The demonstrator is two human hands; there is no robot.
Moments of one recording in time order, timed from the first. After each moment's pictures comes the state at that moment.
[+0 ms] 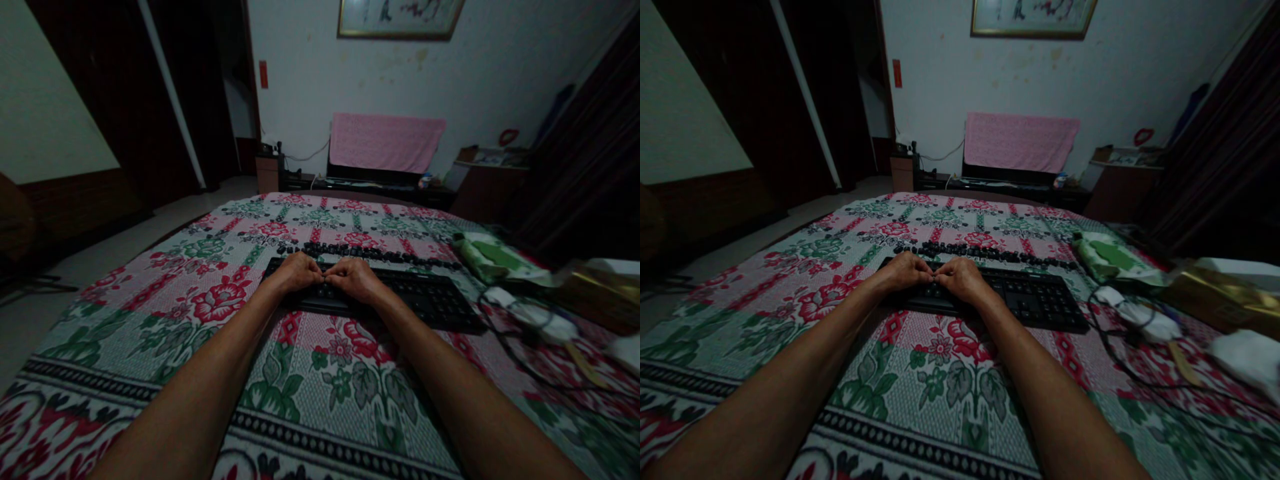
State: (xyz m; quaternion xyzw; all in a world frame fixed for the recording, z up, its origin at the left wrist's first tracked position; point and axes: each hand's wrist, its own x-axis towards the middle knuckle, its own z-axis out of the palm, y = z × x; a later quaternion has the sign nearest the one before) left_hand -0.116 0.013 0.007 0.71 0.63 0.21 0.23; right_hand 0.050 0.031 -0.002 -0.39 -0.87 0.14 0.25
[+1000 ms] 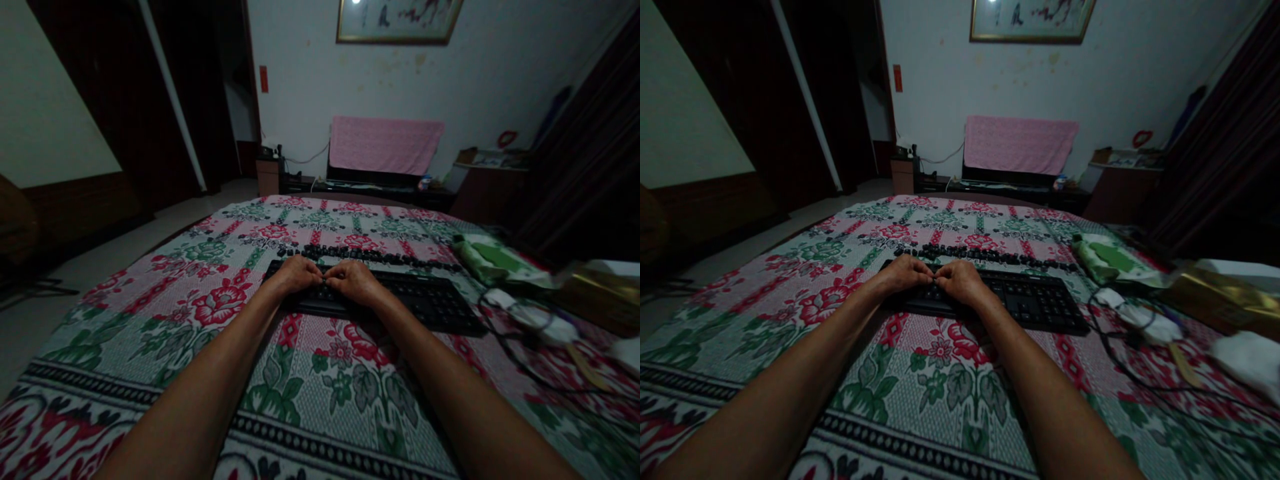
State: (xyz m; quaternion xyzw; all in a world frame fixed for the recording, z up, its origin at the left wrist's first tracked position) left_hand -0.120 0.018 -0.001 0.70 0.62 0.25 0.27; right_hand 0.048 0.032 -0.002 -0.41 -0.87 0.13 0.23
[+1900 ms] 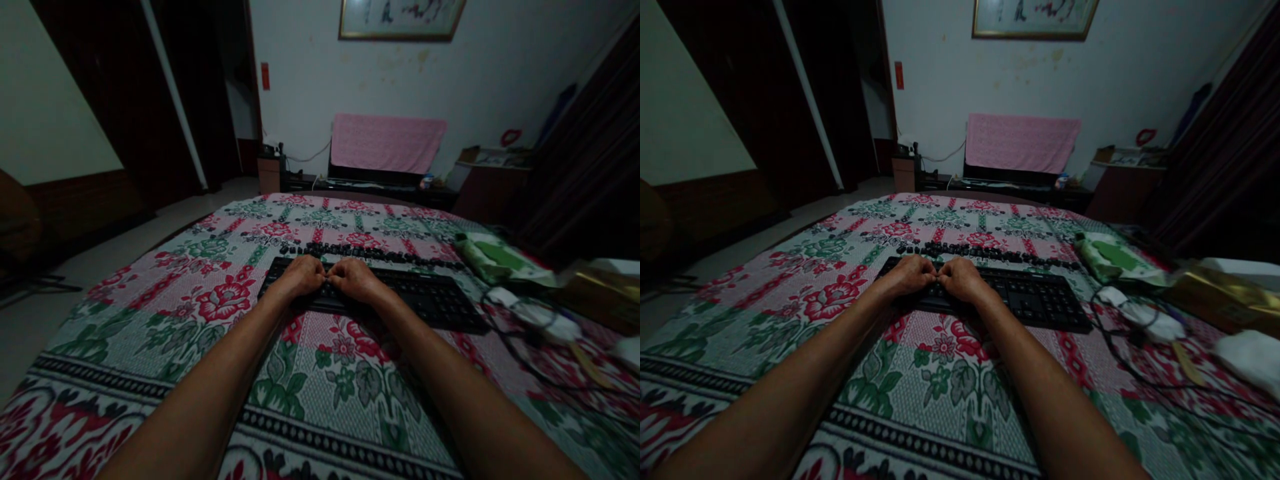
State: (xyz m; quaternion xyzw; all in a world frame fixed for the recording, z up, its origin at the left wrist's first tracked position) left_hand -0.112 0.008 0.006 0.76 0.61 0.18 0.16; right_hand 0.041 0.031 0.001 -0.42 -0.88 0.11 0.18
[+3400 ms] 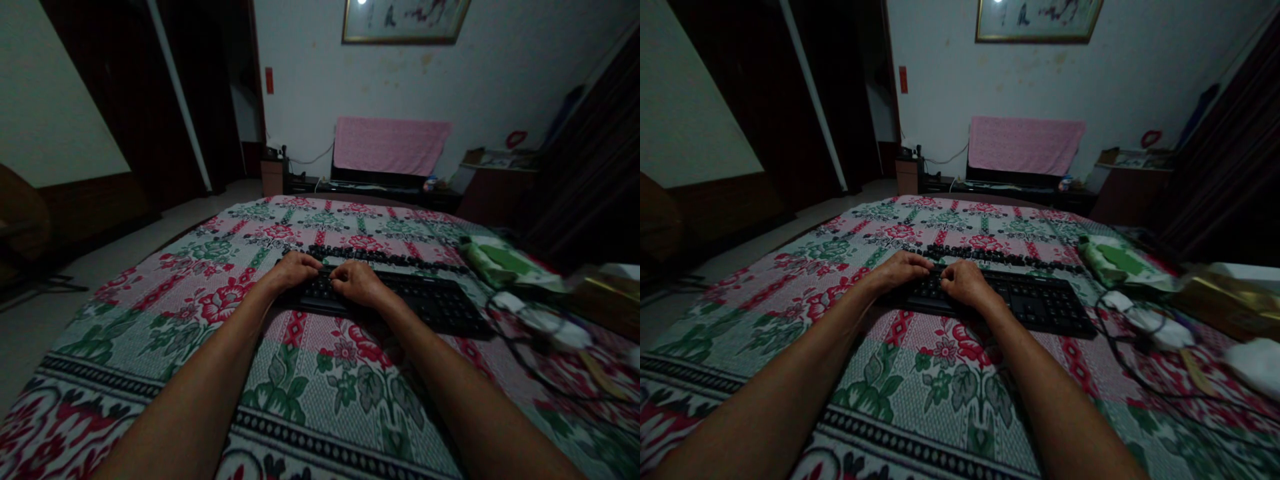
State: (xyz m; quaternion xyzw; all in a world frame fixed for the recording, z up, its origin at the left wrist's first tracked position) left_hand -0.131 0.010 0.009 0.63 0.59 0.33 0.38; right_hand 0.044 0.028 0.004 -0.42 -0.89 0.08 0.18
